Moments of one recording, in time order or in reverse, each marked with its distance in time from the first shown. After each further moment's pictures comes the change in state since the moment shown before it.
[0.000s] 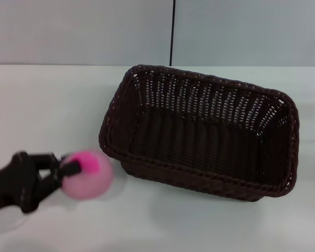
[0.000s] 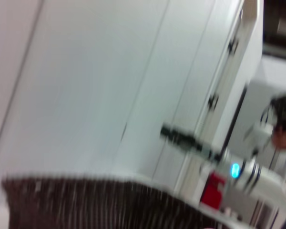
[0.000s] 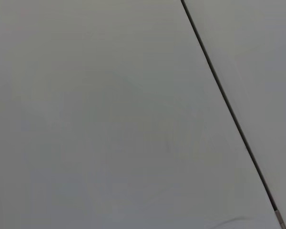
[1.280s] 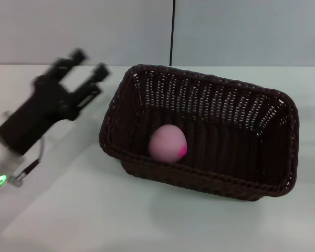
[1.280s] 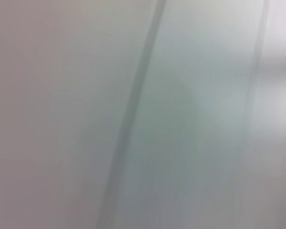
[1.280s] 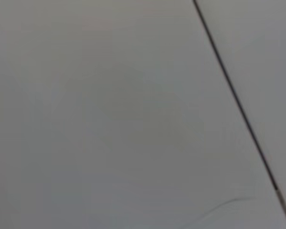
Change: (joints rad) left arm -0.109 -0.094 -0.127 -0.309 -0.360 -0.231 0.333; right arm 0.007 0.025 0.026 0.040 0.004 0.018 -0.057
